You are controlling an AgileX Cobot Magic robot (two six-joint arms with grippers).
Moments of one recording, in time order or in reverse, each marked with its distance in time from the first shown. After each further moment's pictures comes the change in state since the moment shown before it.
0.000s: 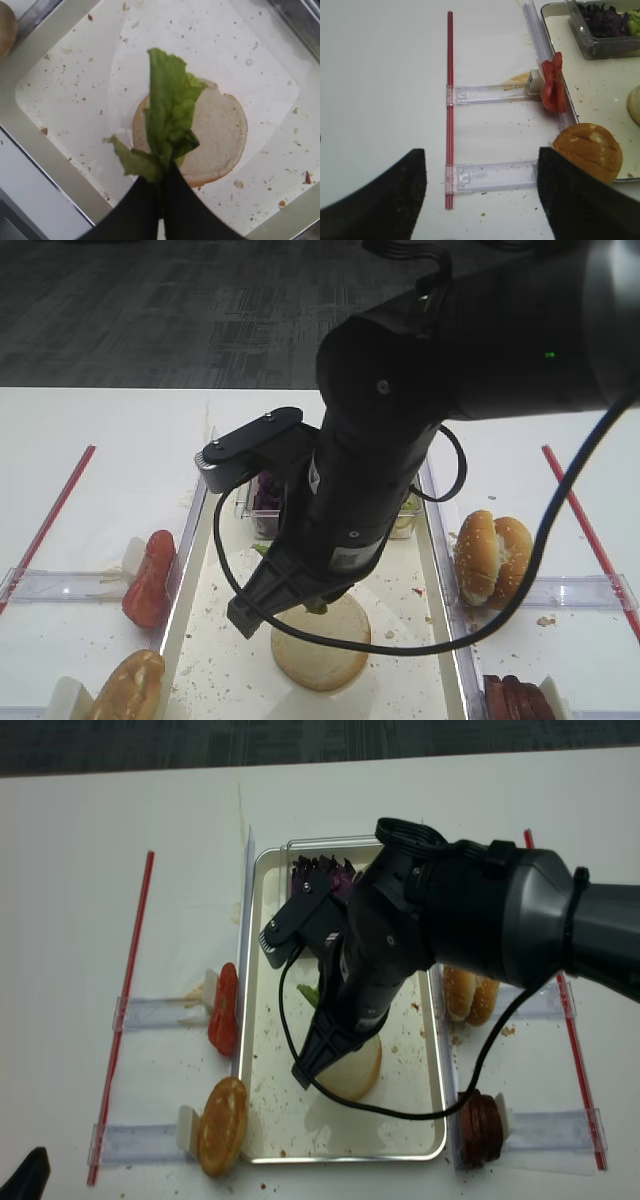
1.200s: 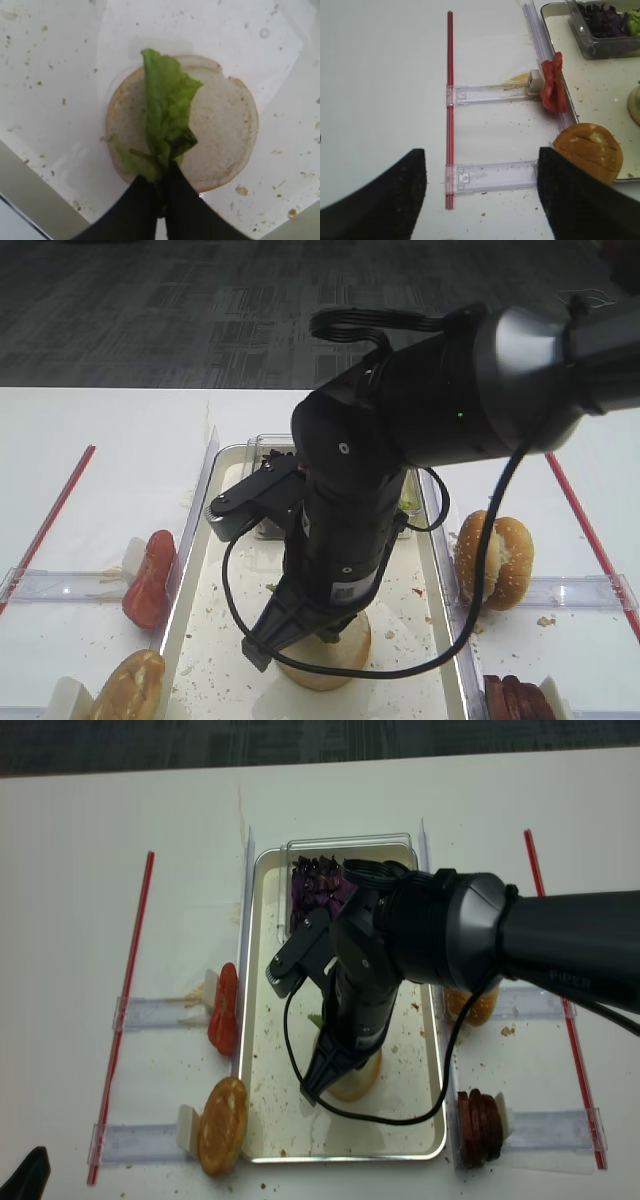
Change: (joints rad) left arm 0.000 0.000 0.000 0.000 0.000 0.000; right arm 0.001 0.122 0.000 -0.036 -0.005 0.003
